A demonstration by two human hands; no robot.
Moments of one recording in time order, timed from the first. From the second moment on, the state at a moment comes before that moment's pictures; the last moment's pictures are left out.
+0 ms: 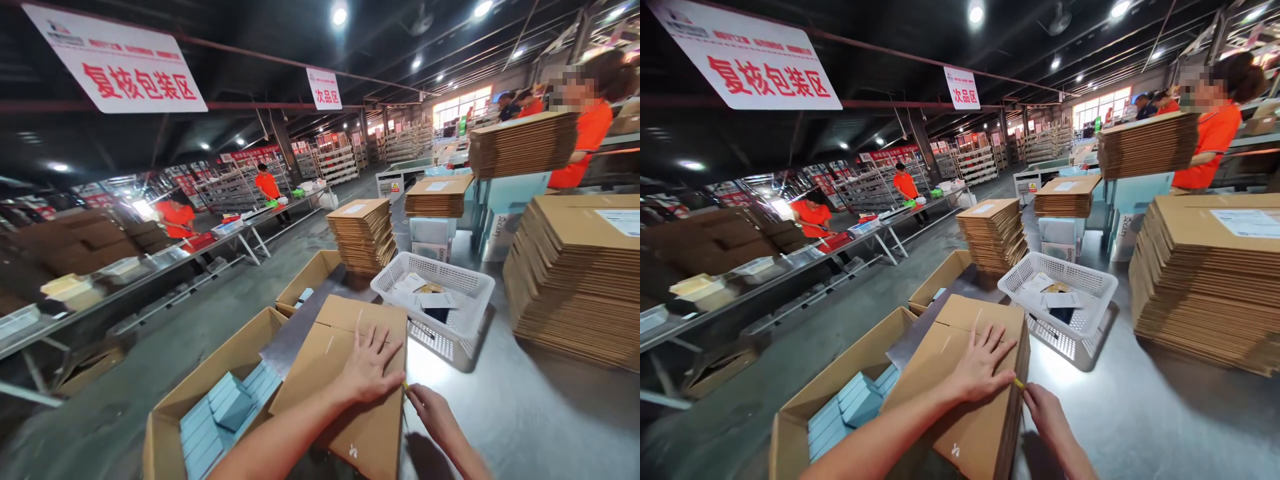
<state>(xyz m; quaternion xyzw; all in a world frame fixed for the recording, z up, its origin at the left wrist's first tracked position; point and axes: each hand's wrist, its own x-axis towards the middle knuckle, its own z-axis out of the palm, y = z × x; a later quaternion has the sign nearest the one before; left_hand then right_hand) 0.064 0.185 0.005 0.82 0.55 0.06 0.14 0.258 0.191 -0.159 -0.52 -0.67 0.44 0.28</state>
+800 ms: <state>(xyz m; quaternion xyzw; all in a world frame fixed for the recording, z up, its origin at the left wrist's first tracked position) 0.061 0.185 0.002 0.82 0.57 -0.03 0.05 0.220 0.173 -0.171 -0.57 -0.53 0.54 0.32</state>
